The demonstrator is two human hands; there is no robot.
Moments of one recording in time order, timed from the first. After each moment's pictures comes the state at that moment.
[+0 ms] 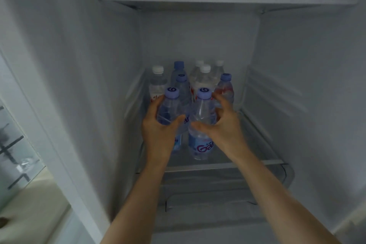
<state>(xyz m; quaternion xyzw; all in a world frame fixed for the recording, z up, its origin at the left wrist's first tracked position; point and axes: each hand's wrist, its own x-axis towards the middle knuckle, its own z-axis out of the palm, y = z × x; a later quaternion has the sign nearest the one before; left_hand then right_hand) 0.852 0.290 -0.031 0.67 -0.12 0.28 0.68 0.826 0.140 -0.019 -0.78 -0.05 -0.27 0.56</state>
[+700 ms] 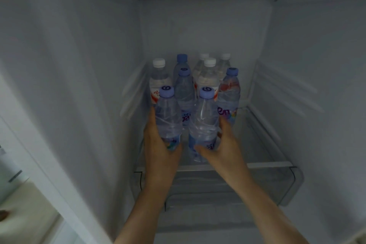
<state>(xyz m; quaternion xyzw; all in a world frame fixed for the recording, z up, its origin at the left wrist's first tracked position) 0.848 0.293 -0.091 0.73 -0.14 0.25 0.62 0.814 0.140 -0.075 -0.79 -0.07 -0.25 0.55</state>
